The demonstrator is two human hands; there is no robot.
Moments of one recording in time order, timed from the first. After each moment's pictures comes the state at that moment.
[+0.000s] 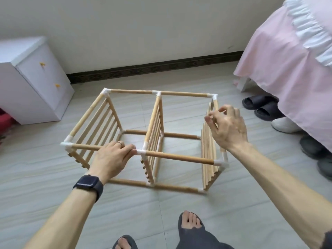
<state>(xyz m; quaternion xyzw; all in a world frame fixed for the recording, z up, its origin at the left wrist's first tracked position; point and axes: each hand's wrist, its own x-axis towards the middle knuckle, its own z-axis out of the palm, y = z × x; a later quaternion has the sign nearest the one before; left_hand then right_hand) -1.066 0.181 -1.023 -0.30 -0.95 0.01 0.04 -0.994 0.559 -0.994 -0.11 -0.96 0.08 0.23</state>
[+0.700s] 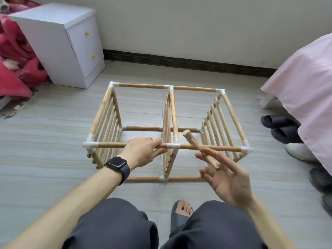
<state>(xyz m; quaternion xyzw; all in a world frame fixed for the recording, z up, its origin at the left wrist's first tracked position) -1.001 0.201 -1.038 -0.26 -0.96 -0.04 0.00 -0.870 0.464 -0.997 -0.08 -0.47 0.87 -0.11</state>
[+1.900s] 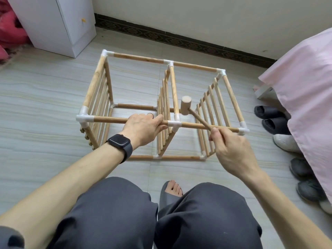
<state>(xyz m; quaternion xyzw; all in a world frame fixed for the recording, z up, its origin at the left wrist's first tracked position) -1.001 0.219 -1.041 -0.25 -0.97 -0.01 0.04 -0.890 0.468 -0.969 -0.01 -0.97 0.22 0.10</state>
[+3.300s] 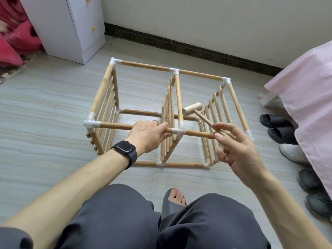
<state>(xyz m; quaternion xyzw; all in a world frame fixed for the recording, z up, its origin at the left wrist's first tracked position) -1.000 0.219 -1.042 -0.24 -0.97 -0.01 0.05 -0.897 0.465 -0.949 -0.05 -0.71 0.70 -0.03</state>
